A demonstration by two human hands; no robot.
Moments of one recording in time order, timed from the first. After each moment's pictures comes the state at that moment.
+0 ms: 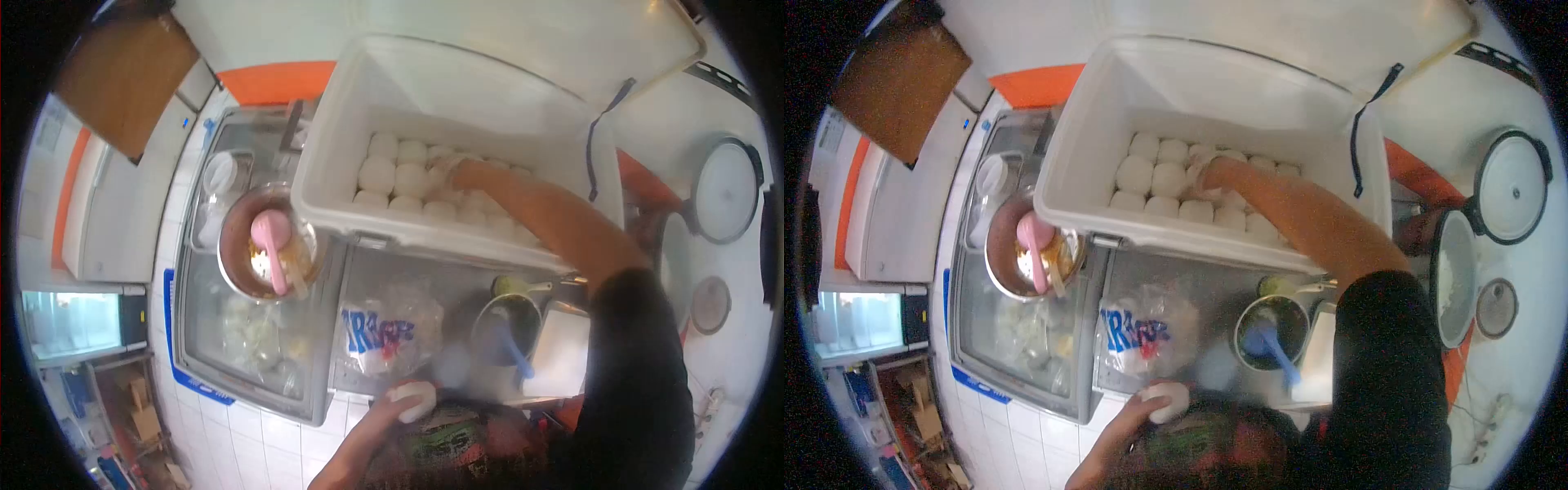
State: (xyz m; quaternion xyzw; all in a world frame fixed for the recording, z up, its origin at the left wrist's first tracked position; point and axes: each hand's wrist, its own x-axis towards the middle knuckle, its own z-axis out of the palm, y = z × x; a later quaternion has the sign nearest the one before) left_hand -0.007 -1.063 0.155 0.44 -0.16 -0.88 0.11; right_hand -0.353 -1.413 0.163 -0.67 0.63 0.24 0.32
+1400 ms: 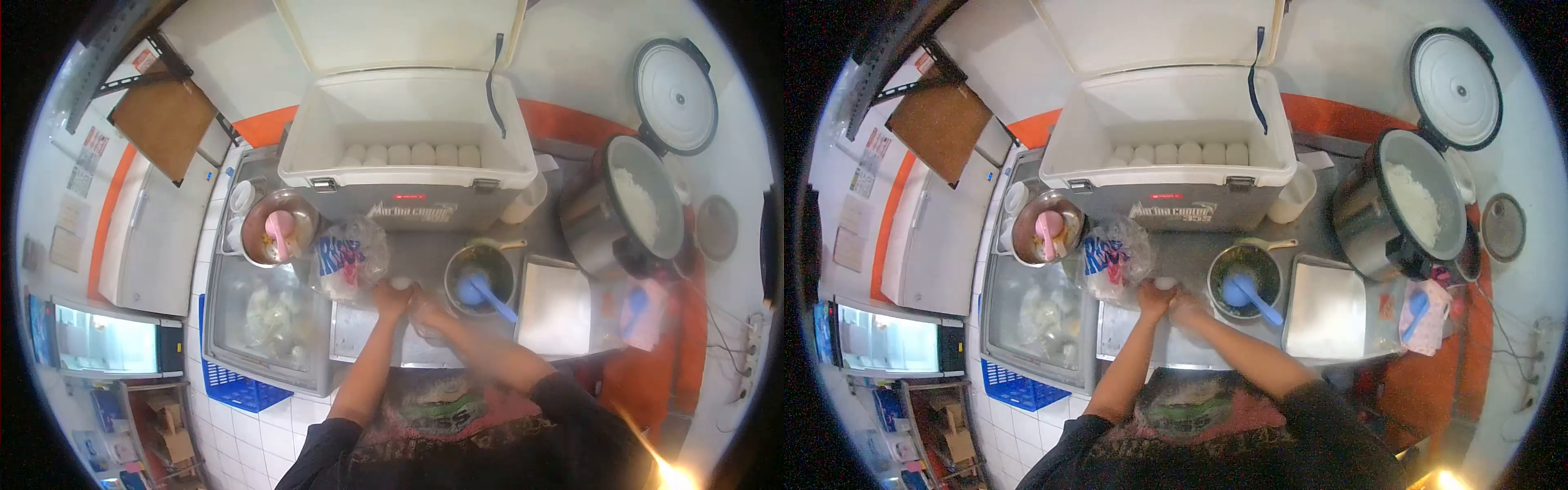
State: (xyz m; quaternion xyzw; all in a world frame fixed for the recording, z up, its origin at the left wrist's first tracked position) left_hand -0.110 -1.106 0.011 0.63 -0.69 -0.31 0.18; right_hand -0.214 -1.046 0.010 -0.50 0.76 -0.16 0.38
